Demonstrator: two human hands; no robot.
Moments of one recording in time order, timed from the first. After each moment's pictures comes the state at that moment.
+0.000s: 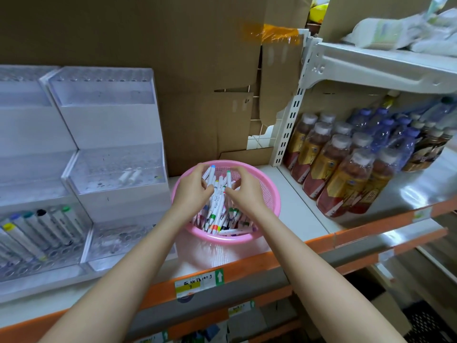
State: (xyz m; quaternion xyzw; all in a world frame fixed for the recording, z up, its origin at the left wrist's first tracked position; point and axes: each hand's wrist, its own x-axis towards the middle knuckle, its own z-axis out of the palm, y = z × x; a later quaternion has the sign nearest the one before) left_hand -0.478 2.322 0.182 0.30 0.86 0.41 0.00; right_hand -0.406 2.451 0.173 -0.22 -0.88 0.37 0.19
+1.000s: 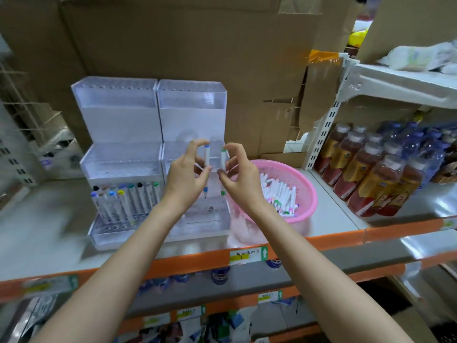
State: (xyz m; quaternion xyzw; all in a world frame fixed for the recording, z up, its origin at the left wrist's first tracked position) left_hand -0.458 2.167 0.249 0.34 0.80 0.46 -0.18; right_hand -0.407 2.304 0.231 -0.02 -0.84 0.41 0.34
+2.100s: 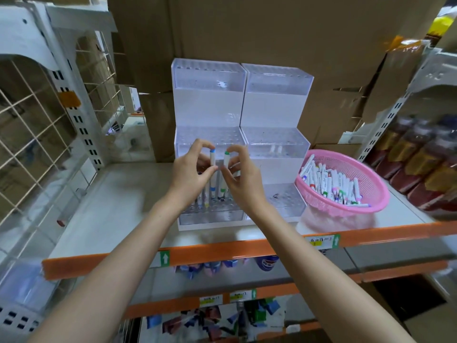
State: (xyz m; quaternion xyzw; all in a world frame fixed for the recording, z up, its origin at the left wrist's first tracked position) left_hand -0.519 2.010 0.213 0.33 0.78 0.51 -0.15; right_hand -0.465 2.144 0.192 0.01 -0.84 0.43 0.34
